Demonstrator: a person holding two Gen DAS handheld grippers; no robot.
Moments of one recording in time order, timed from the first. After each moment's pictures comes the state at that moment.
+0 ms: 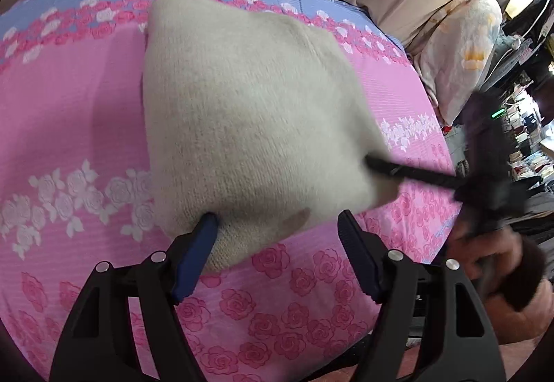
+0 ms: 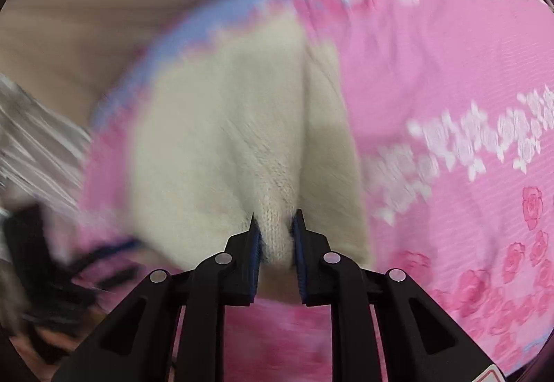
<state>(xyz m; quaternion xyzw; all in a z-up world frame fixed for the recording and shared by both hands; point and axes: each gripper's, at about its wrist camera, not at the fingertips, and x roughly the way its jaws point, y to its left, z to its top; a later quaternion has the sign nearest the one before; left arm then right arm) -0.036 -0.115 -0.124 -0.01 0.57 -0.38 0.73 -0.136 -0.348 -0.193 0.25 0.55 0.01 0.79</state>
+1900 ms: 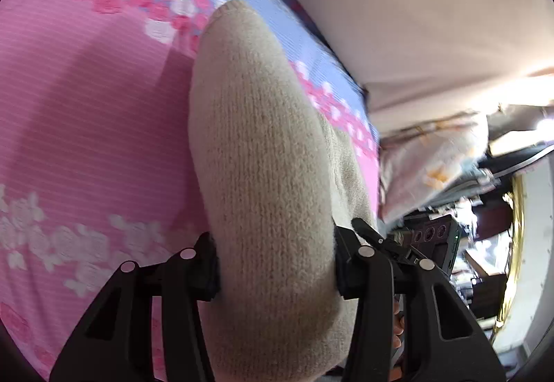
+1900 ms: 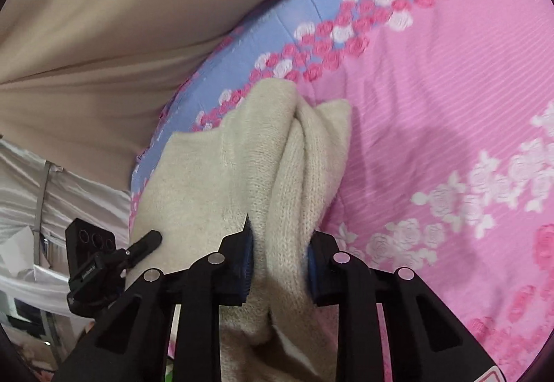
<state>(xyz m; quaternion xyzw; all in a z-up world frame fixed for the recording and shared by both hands) 0.042 -0.115 -0.133 -0.26 0.59 -0.36 0.67 -0.130 -0.418 -0.129 0.38 0.46 0.01 0.80</state>
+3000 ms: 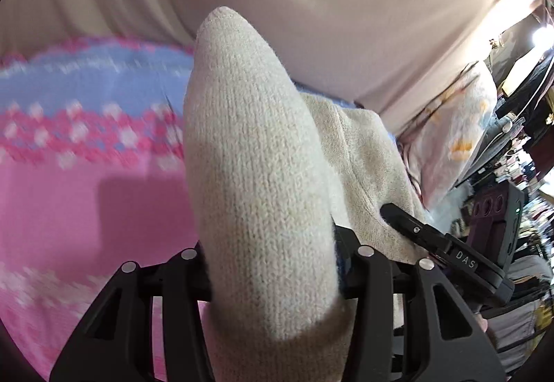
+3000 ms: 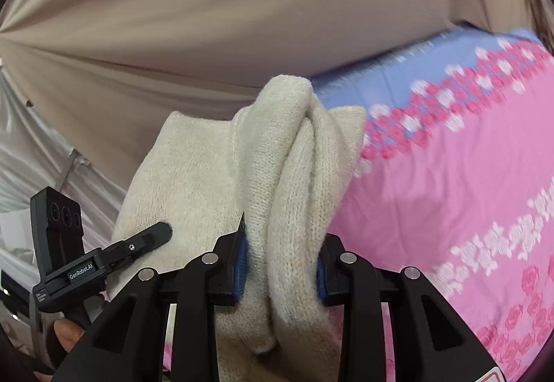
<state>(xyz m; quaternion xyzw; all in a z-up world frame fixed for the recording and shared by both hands) 0.034 -0.107 0.025 -0.08 0.48 -0.34 0.80 -0.105 -0.343 0.006 0.32 0.36 0.04 0.88</state>
